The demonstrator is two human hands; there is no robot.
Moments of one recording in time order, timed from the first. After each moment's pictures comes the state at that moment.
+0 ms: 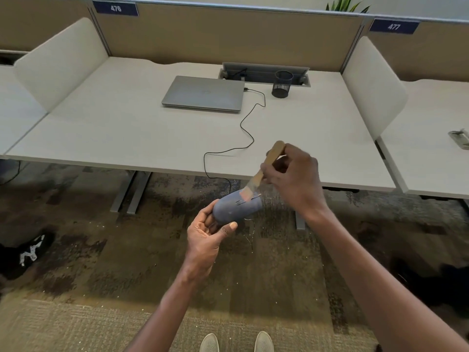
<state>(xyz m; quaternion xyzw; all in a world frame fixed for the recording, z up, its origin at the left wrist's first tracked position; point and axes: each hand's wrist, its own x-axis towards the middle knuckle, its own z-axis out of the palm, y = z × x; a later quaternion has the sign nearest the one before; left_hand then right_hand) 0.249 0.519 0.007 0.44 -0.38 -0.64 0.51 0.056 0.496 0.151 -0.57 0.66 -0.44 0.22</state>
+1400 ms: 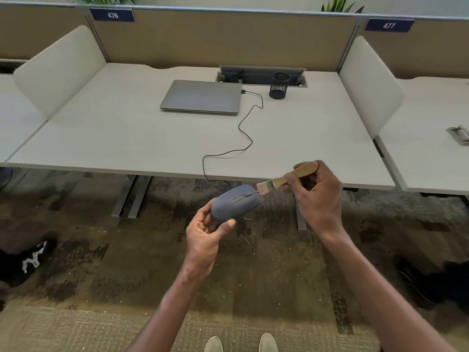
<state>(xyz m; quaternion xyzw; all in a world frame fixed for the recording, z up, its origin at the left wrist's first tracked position) 0.248 0.512 0.008 0.42 -0.37 -0.63 0.53 0.023 0.523 0.116 -0.51 0.66 -0.52 0.18</state>
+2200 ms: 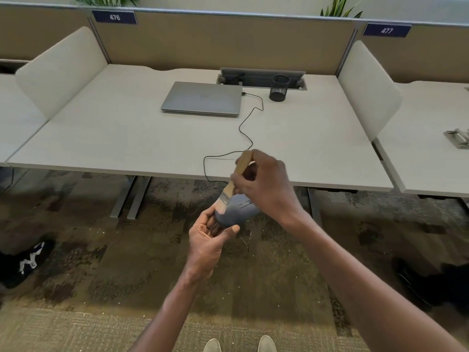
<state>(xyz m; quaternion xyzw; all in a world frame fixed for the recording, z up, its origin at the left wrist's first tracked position) 0.251 0.517 0.007 0.42 -0.41 -0.64 0.50 0.097 0.493 0.153 -0.63 0.61 -0.41 0.24</state>
